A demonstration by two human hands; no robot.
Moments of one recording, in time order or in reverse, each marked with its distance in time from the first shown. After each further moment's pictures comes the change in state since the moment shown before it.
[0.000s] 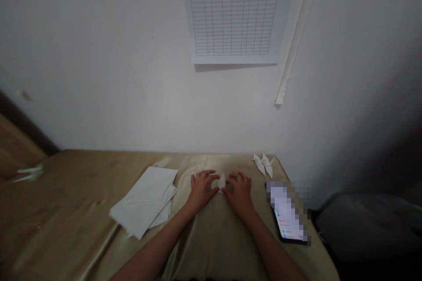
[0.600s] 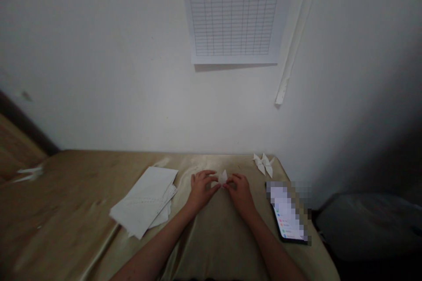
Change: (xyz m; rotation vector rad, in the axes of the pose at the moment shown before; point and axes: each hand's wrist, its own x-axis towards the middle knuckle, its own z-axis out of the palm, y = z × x) left_hand 0.000 0.001 0.001 -0.075 0.112 0.040; right_hand 0.002 0.002 -0.003 0.394 0.112 0.083
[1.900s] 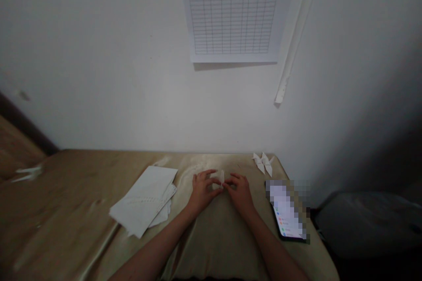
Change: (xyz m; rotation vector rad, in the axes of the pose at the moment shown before) left_hand -0.004 0.004 0.003 -0.051 -0.026 -0.014; right_hand 0.000 -0.008 -0.001 -0.004 -0.030 0.030
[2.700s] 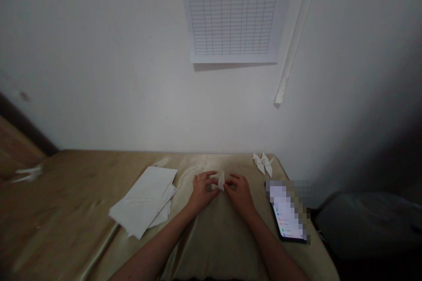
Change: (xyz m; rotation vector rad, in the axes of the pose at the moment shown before) left_hand 0.003 0.003 -0.003 -0.049 -0.053 -0.043; right_hand 0.000 -0.001 -0.002 0.001 -0.016 -0.022
